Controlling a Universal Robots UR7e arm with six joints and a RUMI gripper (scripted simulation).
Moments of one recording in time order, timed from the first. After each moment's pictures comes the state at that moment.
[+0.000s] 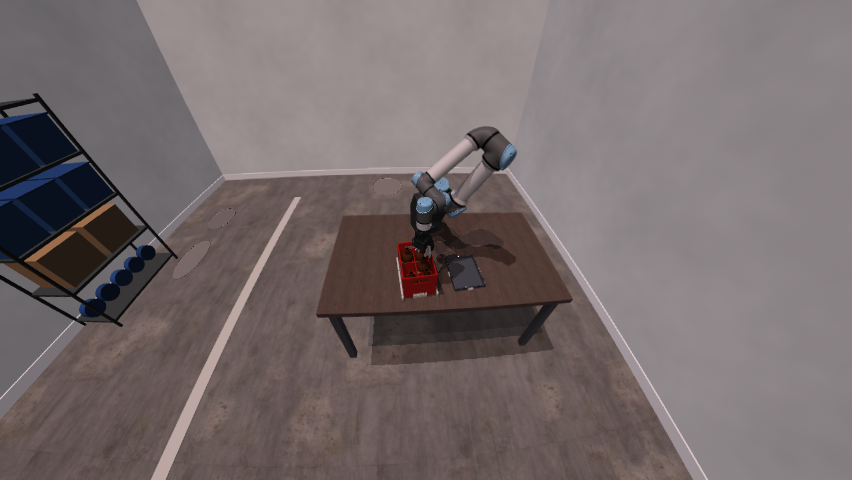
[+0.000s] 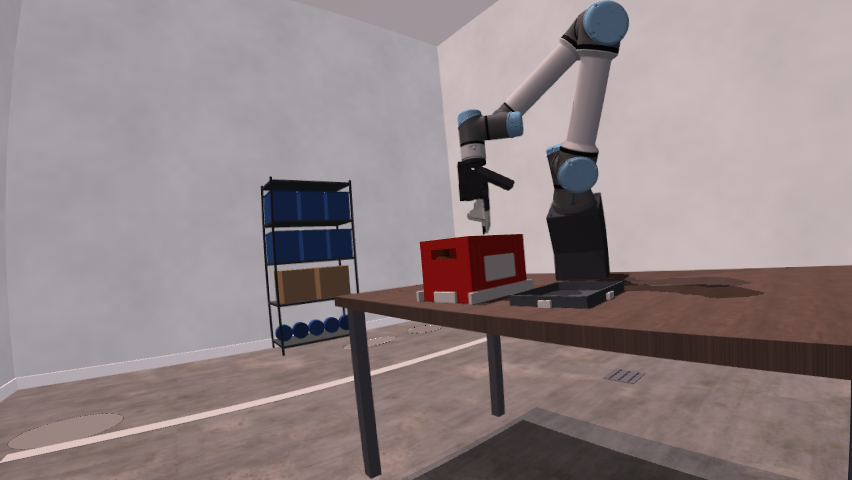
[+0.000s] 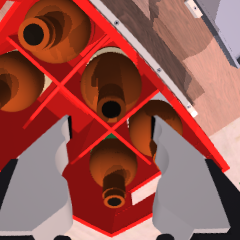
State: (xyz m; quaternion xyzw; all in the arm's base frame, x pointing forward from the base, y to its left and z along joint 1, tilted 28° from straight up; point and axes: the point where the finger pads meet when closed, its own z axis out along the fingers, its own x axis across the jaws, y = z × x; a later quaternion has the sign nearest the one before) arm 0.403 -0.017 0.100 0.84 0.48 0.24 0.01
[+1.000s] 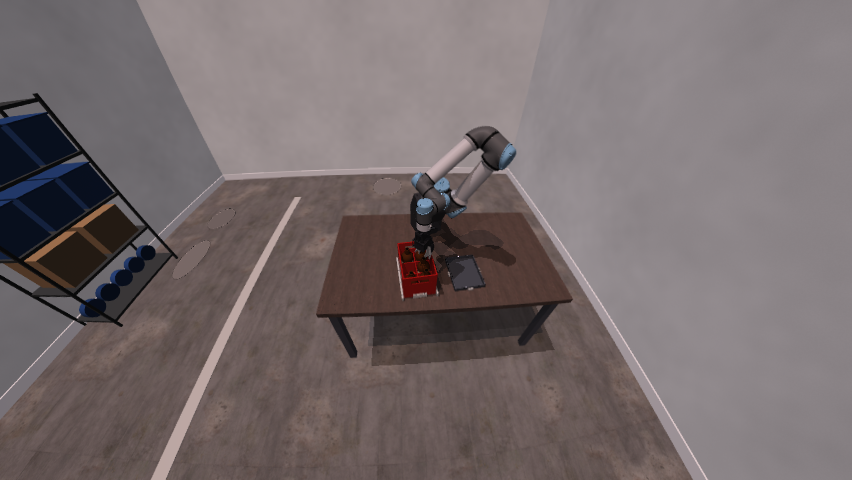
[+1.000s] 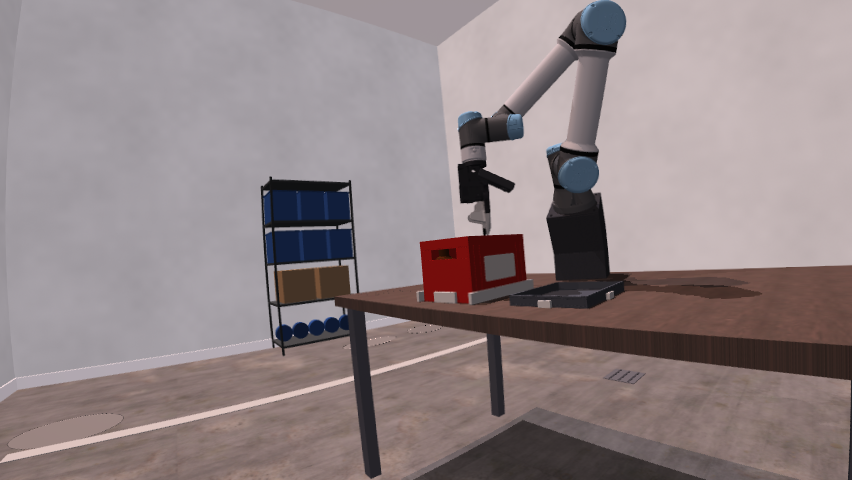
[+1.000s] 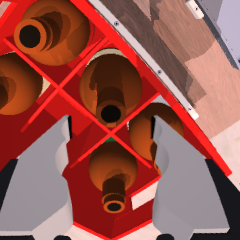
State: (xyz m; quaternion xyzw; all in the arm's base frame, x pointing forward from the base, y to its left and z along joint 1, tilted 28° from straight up) arm 0.405 -0.015 0.094 0.84 0.48 0.24 0.01
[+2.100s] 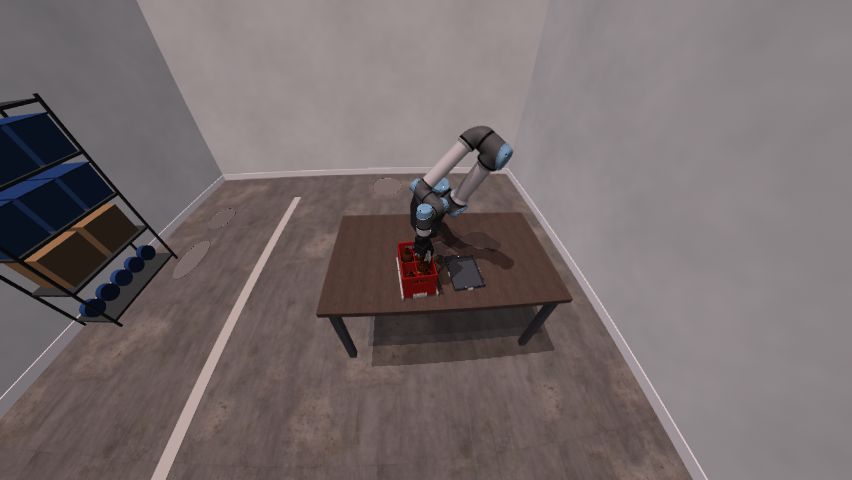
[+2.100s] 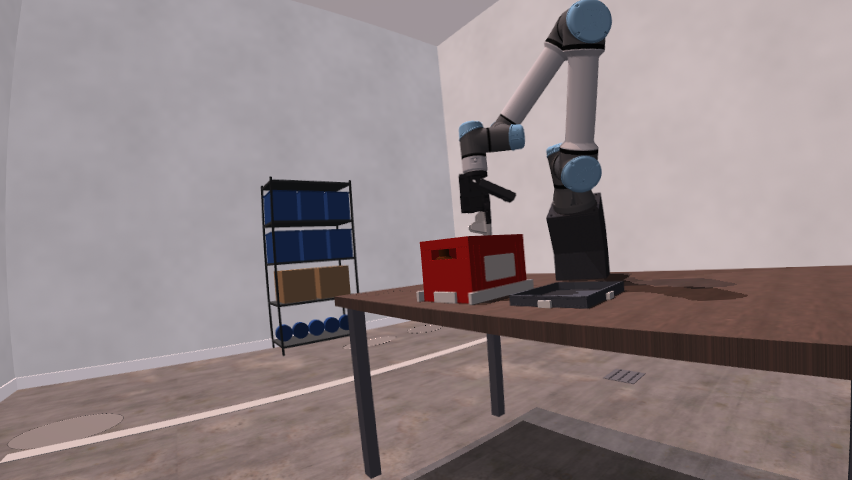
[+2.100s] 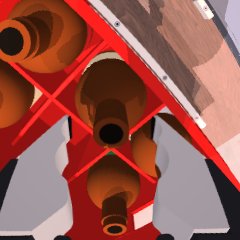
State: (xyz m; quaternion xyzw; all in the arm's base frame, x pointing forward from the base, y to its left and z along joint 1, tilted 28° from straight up) arm 0.418 -0.008 0.067 0.84 0.48 0.24 0.01
